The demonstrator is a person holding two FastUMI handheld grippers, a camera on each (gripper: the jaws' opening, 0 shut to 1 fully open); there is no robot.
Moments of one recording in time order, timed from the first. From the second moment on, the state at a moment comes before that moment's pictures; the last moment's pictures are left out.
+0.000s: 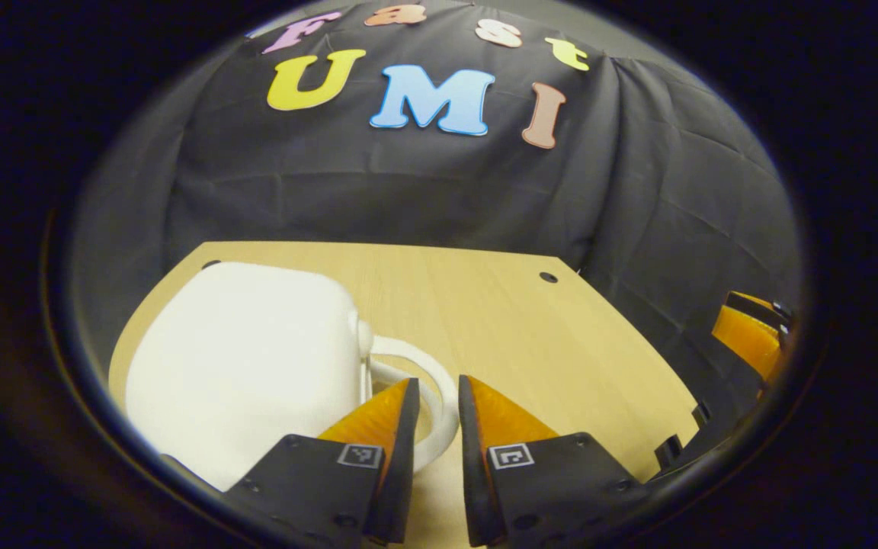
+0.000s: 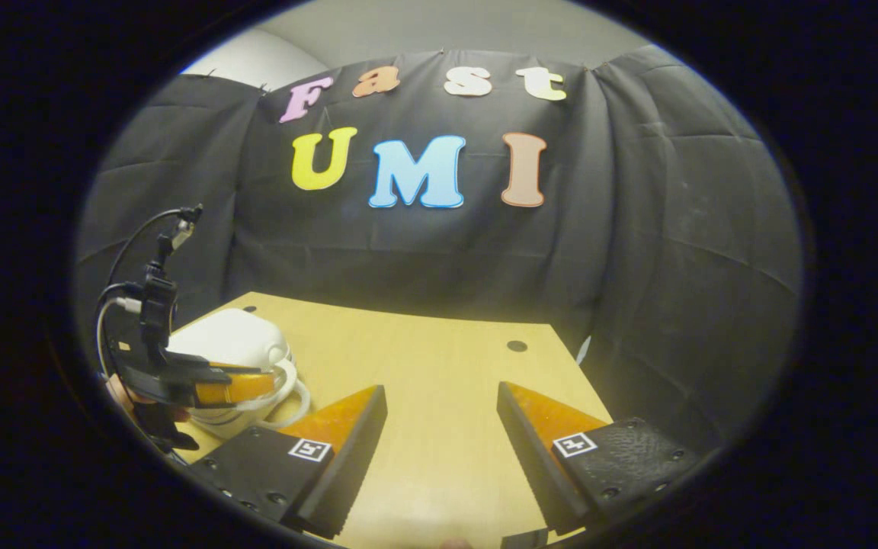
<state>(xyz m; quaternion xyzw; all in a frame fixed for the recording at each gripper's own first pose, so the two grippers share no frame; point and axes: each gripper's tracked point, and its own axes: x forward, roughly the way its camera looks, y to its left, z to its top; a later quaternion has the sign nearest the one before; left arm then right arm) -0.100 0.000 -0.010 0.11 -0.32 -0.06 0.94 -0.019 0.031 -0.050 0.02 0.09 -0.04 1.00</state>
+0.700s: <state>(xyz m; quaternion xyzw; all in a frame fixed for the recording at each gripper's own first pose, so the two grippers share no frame) -0.318 -0.006 0.008 0.12 -0.55 0.01 0.82 -0.045 0.026 0.033 0.01 -0.04 -0.07 1.00</state>
